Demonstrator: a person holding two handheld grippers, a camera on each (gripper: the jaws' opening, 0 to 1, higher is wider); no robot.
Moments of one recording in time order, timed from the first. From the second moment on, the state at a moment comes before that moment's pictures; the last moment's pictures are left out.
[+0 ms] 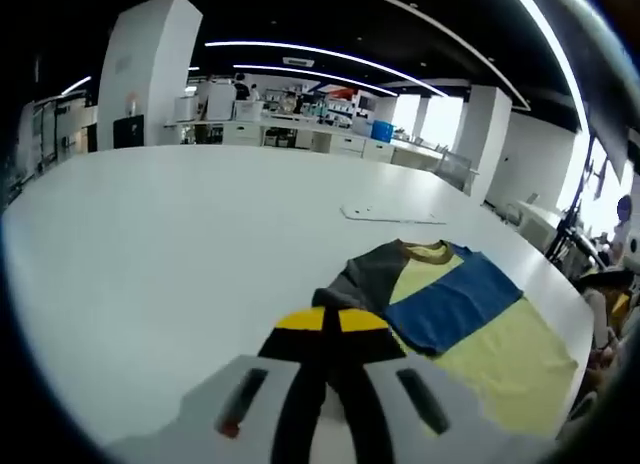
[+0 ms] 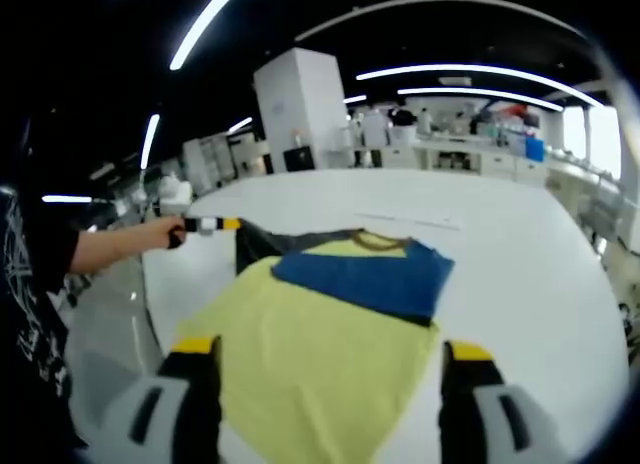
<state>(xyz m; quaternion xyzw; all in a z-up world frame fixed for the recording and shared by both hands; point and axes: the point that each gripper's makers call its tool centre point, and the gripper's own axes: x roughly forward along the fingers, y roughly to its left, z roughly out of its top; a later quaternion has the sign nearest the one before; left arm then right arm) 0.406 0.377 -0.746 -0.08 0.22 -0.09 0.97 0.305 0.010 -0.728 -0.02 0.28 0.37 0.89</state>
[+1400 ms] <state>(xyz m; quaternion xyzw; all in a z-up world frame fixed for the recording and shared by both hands) 0.386 0.224 -0.836 0.05 0.31 -0.18 0.93 0.304 0.001 -0.742 0.01 0.28 0.36 0.89</state>
